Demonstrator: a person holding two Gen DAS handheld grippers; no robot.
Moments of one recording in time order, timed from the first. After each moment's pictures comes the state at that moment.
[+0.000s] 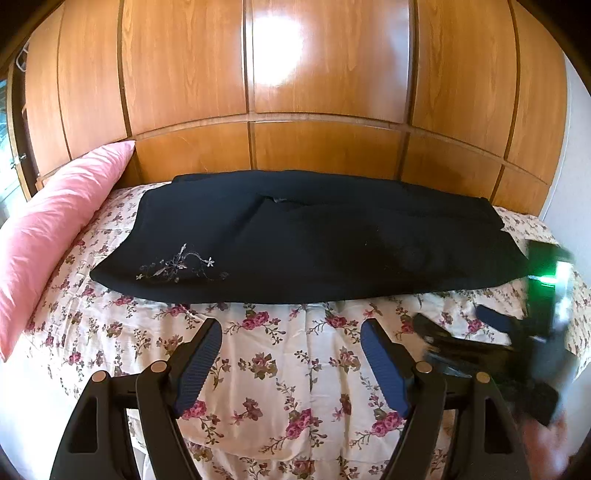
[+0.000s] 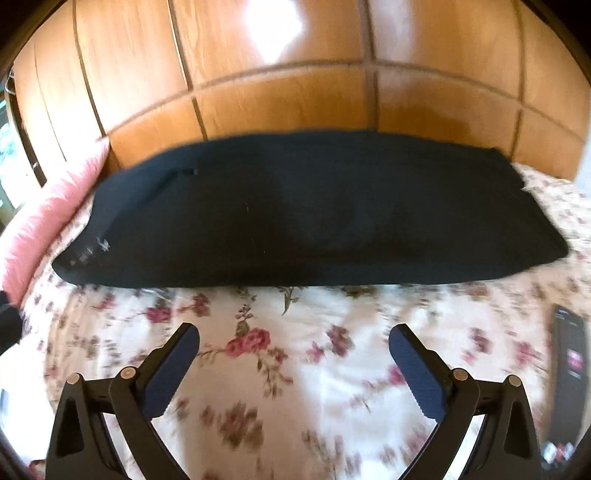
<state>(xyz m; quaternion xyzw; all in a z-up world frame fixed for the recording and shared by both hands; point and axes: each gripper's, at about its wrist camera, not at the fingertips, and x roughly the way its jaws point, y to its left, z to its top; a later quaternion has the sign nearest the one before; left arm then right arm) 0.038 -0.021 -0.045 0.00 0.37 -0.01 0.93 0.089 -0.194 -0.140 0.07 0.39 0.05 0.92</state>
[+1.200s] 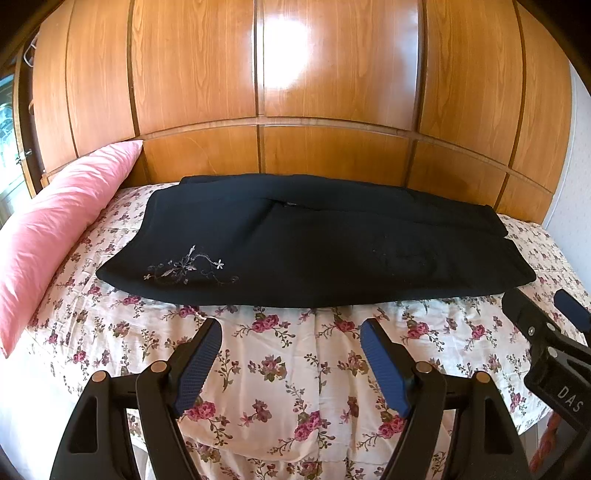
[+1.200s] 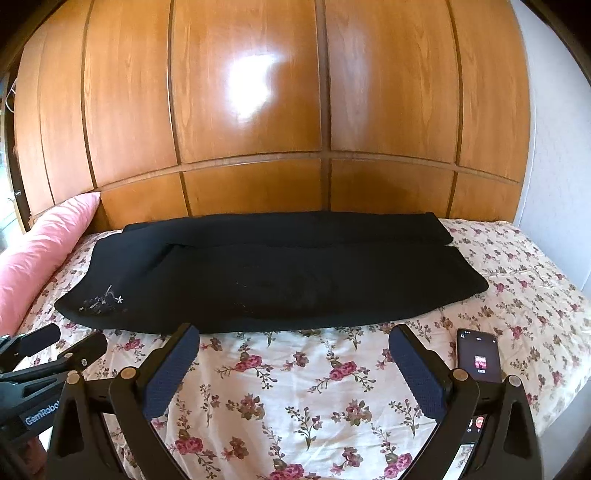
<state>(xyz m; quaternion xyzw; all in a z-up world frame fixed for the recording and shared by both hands) 0.036 -0.012 -0.042 -0.01 0.37 0.00 0.93 0.021 -0.189 -0.066 0.04 0.29 -0.03 0.96</state>
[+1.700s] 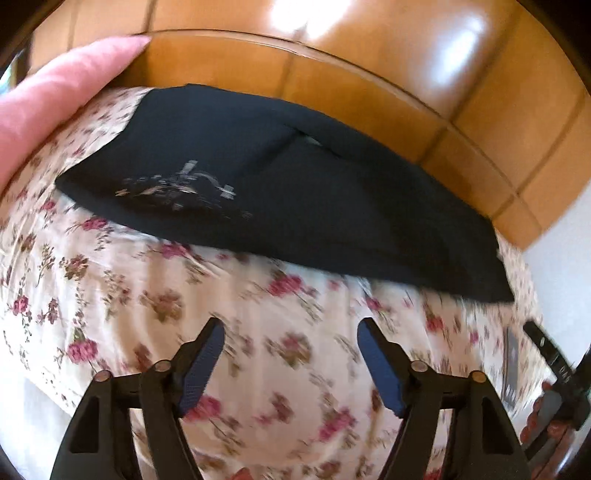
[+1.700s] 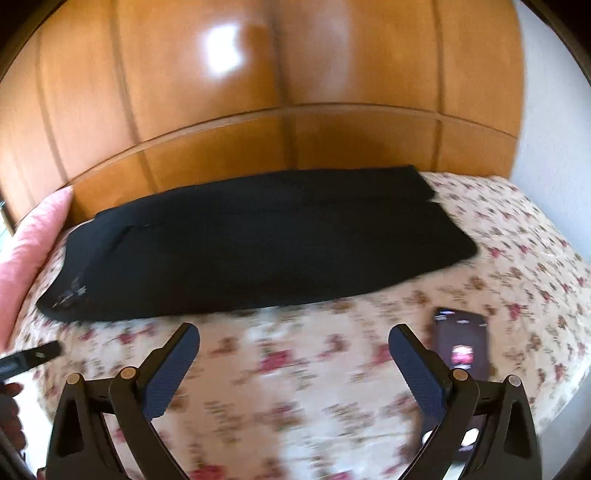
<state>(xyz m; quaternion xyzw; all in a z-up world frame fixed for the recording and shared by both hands) 0.085 0.072 -0.092 -0.17 0.47 -0.04 0.87 0.054 -0.282 -0.101 0.09 0.36 -0.05 0.93</state>
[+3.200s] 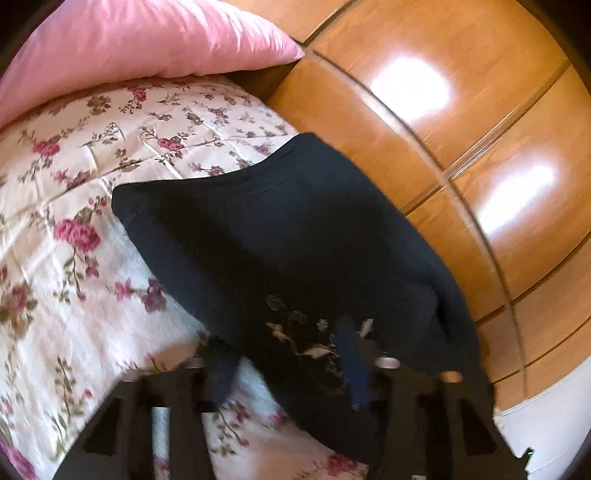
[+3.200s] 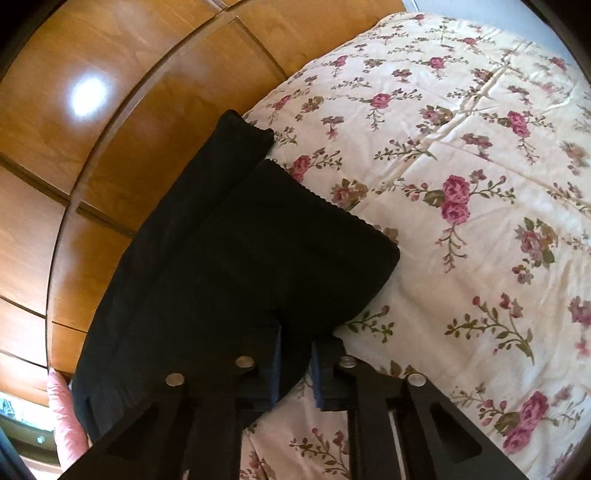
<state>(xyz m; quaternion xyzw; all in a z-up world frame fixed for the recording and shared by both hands) 0.158 0.235 -0.151 -0.36 0.35 0.06 0.86 0.180 -0.525 -0.194 0.41 0.42 -0.12 0.80</state>
